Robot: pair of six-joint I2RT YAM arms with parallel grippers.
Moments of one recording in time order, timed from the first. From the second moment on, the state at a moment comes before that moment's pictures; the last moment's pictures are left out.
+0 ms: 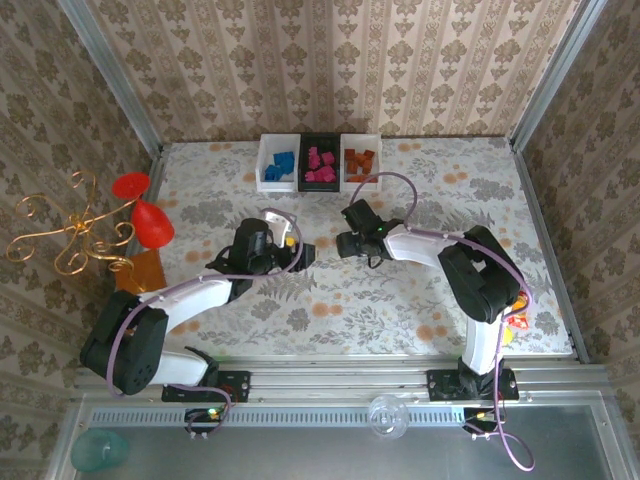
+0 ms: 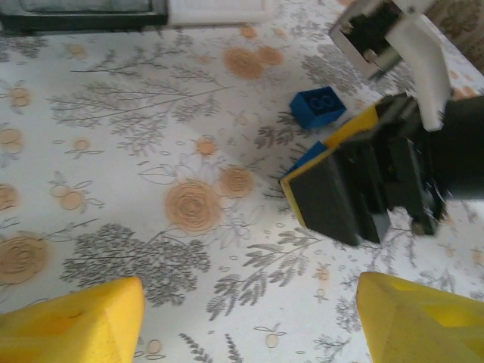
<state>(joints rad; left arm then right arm) -0.56 1.34 0.59 0.22 0.27 -0.27 0.60 1.87 1.13 -0.26 0.12 0.38</state>
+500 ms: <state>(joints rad) -0.63 1.46 0.65 0.19 0.22 -0.24 0.43 1.57 0.89 -0.08 -0.17 0.48</state>
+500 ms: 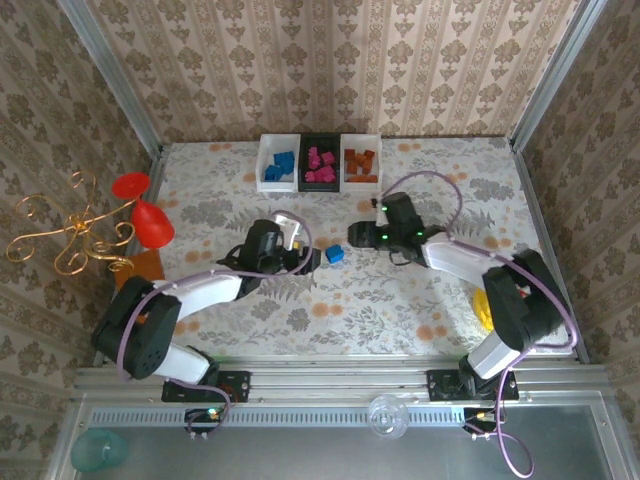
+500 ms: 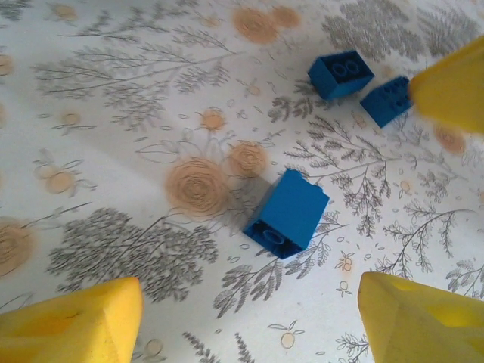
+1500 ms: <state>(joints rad) -0.72 1.89 1.02 0.02 0.17 -0.07 0.34 1.31 0.68 -0.08 -0.12 0.47</state>
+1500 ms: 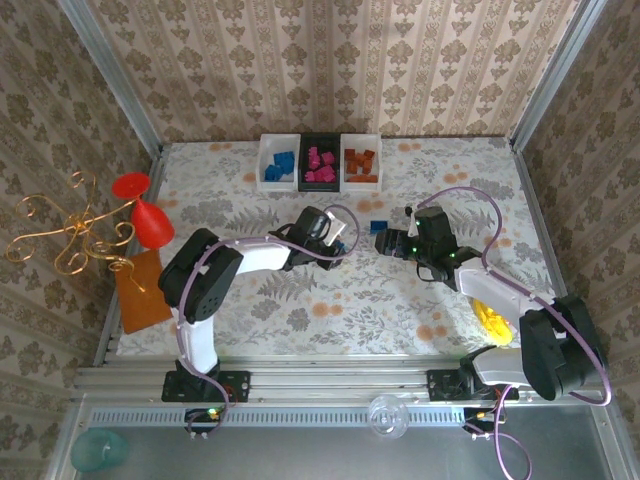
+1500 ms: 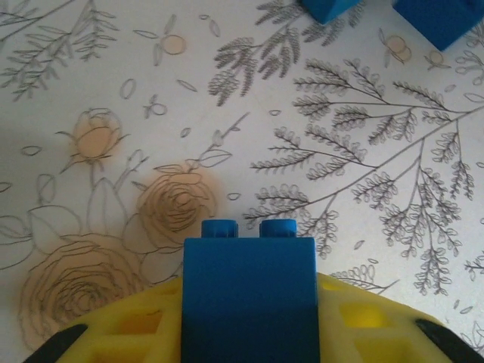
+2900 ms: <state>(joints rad) -0.30 2.01 1.60 -0.20 0.00 -0.19 0.34 1.29 0.67 -0.06 -0.05 0.47</state>
